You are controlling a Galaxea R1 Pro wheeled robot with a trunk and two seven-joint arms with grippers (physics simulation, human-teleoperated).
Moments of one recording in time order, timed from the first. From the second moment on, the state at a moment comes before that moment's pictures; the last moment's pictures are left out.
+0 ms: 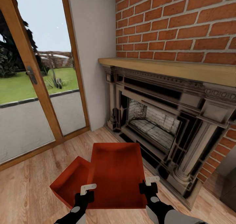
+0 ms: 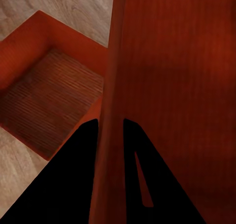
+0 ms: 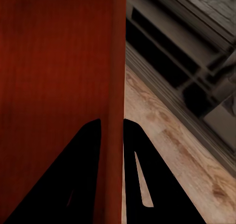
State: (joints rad) left arm -0.53 -0.09 -0.28 -0.17 0.32 -0.31 0.16; right arm -0.64 0.12 0.29 -0.06 -0.15 -0.34 -0.23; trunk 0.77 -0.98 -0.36
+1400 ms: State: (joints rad) left arm -0.53 -0.09 -0.28 -0.17 0.32 -0.31 0.16; right arm -0.64 0.12 0.29 -0.06 -0.15 -0.33 -0.23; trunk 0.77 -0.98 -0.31
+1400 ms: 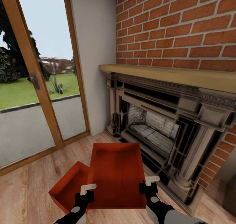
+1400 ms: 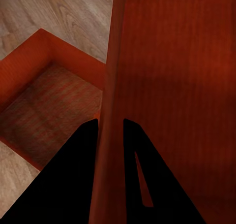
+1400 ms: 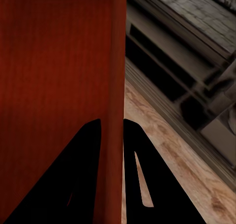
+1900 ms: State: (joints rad) left arm -0.53 -0.09 -0.28 -0.17 0.33 -0.31 0.16; right arm -0.64 0.12 0.29 -0.06 -0.15 -0.33 -0.23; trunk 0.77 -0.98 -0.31
